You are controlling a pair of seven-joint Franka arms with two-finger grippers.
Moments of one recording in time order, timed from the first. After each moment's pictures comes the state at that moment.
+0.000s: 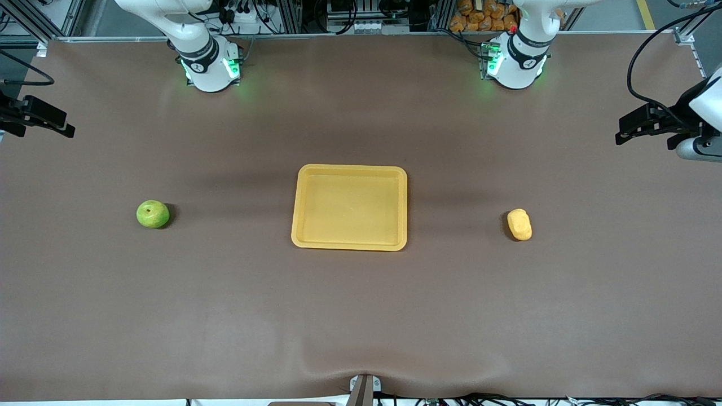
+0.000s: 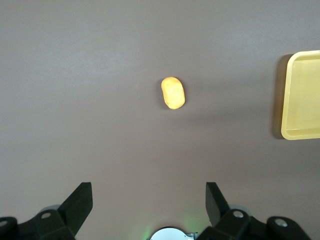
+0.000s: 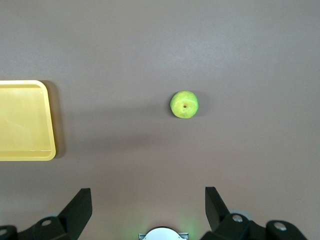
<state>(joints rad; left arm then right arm) 0.05 0.01 -0.10 -1.52 0.02 1.51 0.08 0.01 -0.01 -0.09 -1.50 0.03 1.40 -0.03</state>
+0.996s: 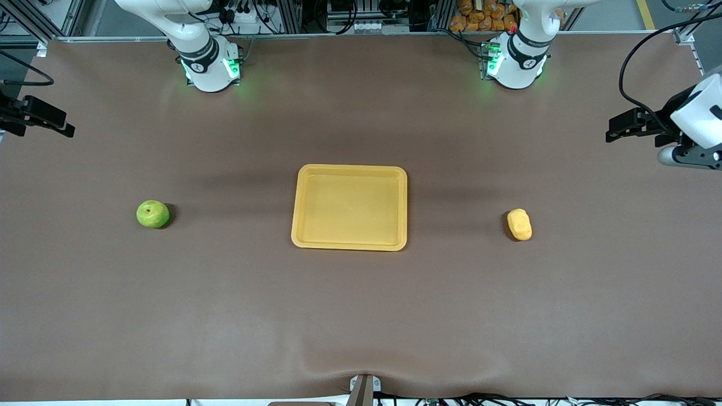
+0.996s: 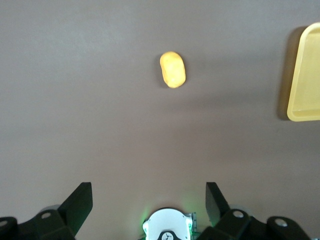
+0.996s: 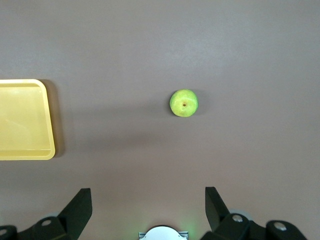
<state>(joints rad) 0.05 0.04 -0.10 -1.57 0.02 1.45 0.08 0.01 -0.01 -0.09 -1.51 0.03 1.40 -0.03</state>
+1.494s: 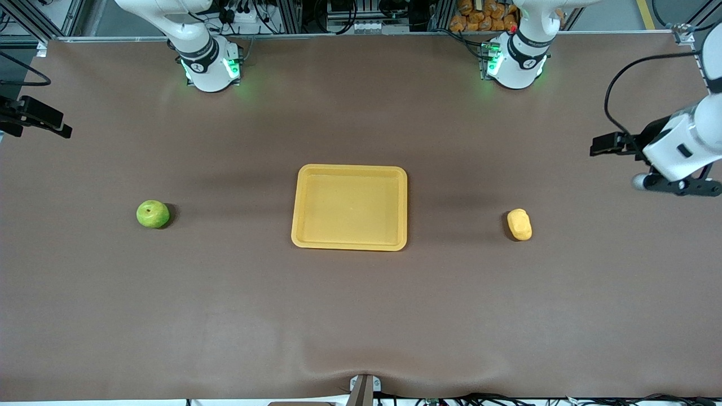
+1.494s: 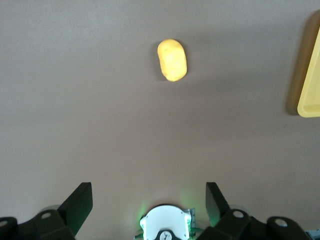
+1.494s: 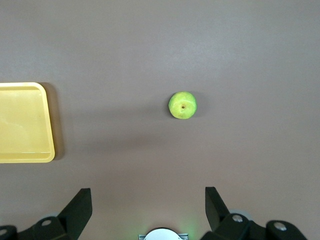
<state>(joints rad) 0.05 0.12 -0.10 -1.60 0.02 1.49 0.08 0.01 -0.01 -0.10 -1.50 0.03 1.40 -0.03</state>
